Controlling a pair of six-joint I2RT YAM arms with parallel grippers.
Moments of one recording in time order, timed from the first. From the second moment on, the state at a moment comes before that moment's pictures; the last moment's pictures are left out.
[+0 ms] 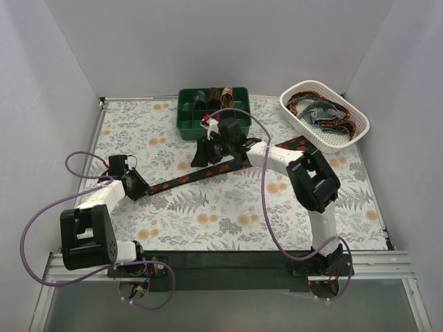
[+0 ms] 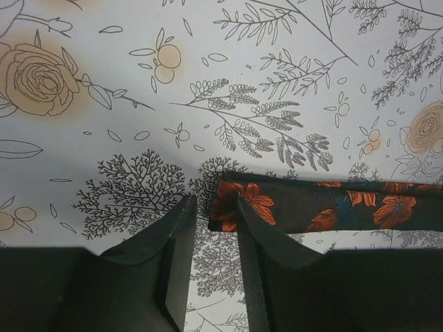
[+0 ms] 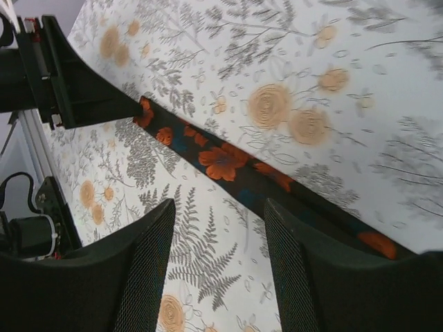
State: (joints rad) left arm 0.14 1.34 0.61 -0.32 0.09 -0.57; right arm 0.69 1.98 1.41 0.02 -0.53 0.39
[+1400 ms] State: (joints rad) left arm 0.14 1.36 0.63 -0.36 0.09 -0.57; right arm 0.93 2.39 1.69 0.21 -0.54 0.55
